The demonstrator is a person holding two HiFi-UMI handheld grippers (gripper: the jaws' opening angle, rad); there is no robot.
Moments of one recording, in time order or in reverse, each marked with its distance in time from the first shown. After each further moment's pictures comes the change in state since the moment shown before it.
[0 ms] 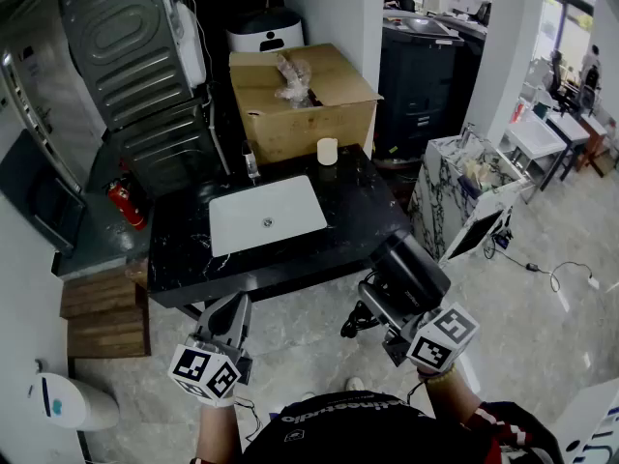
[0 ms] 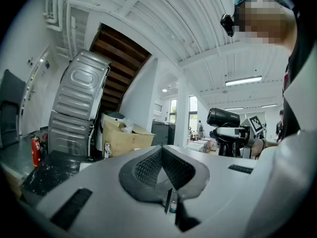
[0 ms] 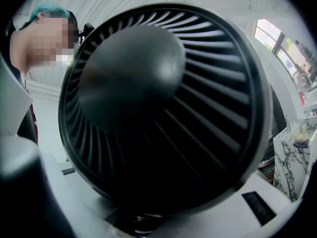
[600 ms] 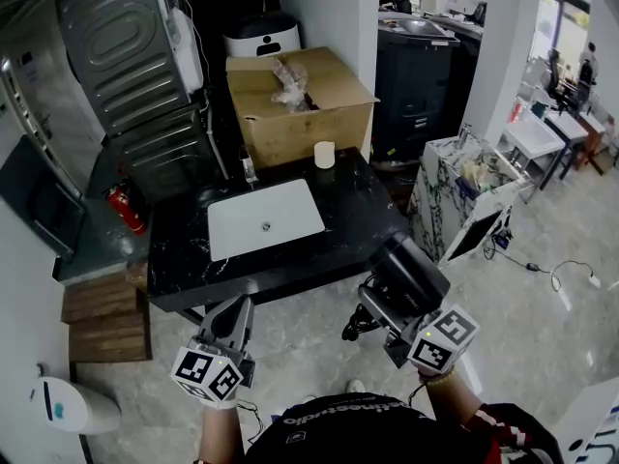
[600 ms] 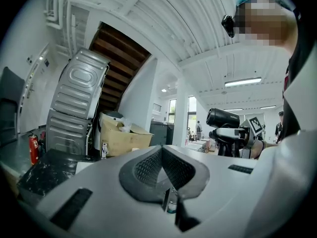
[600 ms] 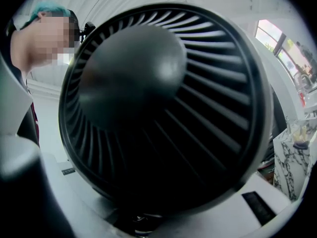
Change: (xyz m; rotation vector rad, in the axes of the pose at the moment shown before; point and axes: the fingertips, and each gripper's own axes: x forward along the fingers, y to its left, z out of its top) left arm 0.007 -0.009 -0.002 0.006 -0.001 -0.032; right arm -0.005 -0.005 0.003 -0.010 0.003 0.005
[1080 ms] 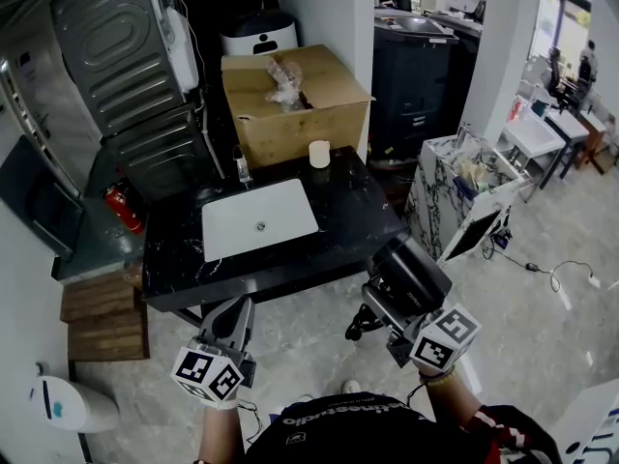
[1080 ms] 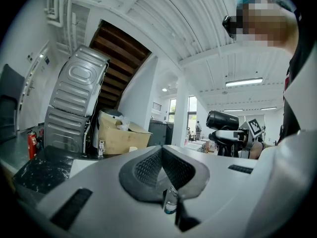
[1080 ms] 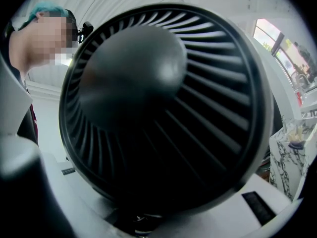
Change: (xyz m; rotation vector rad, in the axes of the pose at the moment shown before) left arm 0.022 -0.018 -0.007 -0.034 0.011 0.021; right arm -0.017 -0.034 -0.003 0.016 0.017 -0.016
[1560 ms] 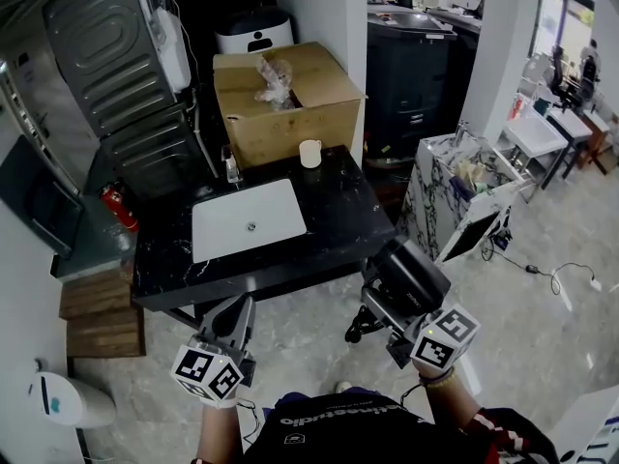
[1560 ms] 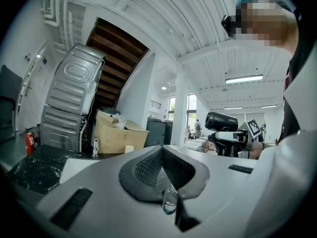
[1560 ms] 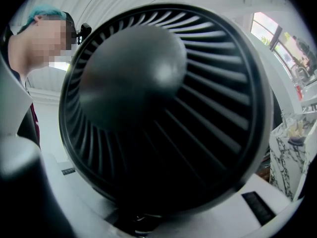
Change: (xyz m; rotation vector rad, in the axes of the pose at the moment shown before) left arm 0.043 -0.036 -0.014 0.028 0.015 -0.012; right arm -0.025 -0.051 -0.004 0.039 0.015 0.021
